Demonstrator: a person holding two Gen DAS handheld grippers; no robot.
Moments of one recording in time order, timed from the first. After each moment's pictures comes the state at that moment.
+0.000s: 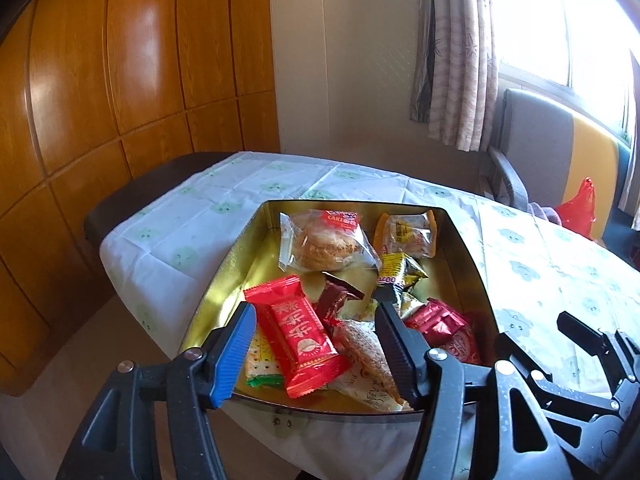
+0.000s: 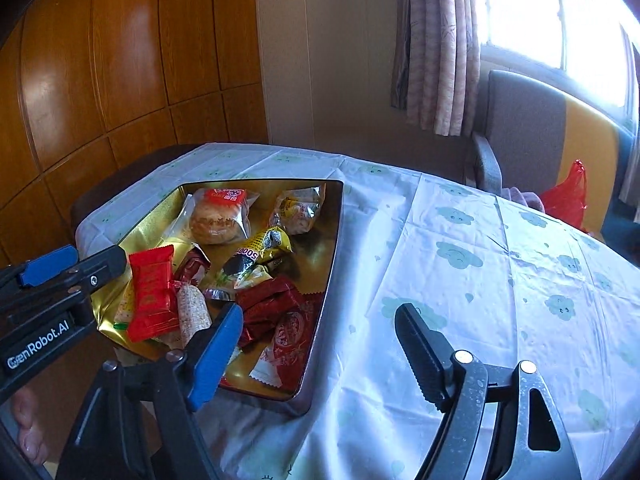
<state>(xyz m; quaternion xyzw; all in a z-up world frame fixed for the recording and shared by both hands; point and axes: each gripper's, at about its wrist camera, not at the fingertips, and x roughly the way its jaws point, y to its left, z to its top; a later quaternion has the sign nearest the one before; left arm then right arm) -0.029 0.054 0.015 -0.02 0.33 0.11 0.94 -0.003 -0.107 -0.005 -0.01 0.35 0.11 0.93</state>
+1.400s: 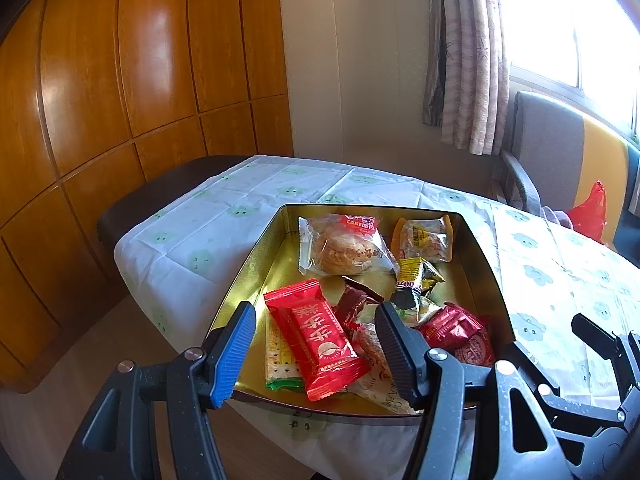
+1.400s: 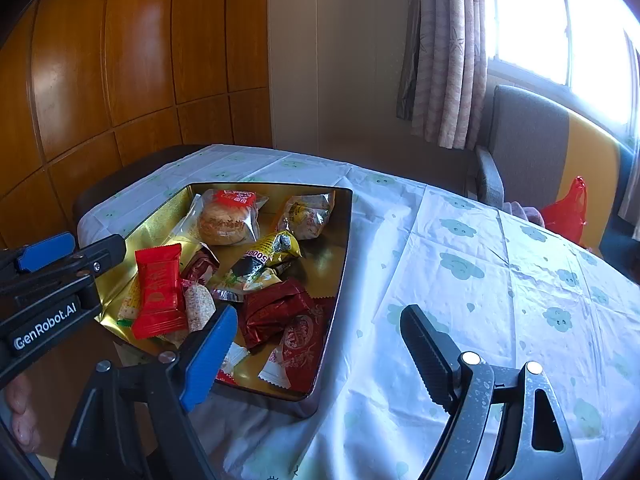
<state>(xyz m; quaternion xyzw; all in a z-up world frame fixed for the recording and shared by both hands) -0.032 0.062 0.016 -0.02 0.32 0.13 0.94 -0.008 -0.096 -0.002 -0.03 0.33 0.11 0.94</state>
